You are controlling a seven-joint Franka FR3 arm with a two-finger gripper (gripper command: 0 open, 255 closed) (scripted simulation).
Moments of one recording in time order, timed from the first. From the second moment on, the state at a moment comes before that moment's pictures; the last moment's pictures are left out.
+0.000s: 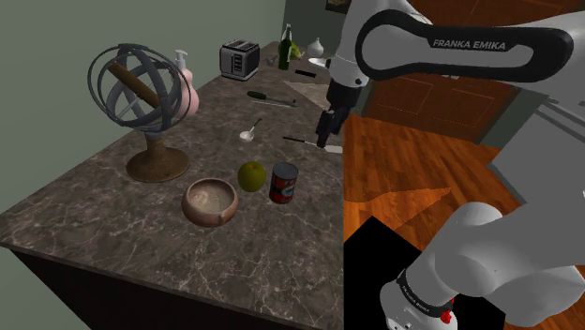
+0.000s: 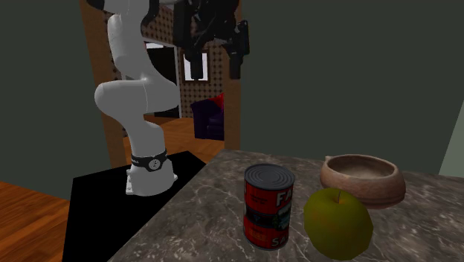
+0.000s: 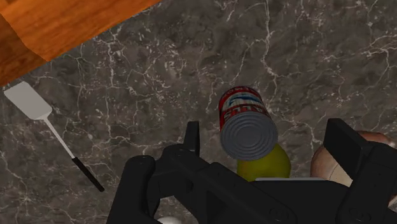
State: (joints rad) arm 0.04 -0.53 0.07 -2.29 0.03 1.78 -0.13
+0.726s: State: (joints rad) arm 0.07 -0.15 0.12 -2.14 0.04 2.03 -0.13
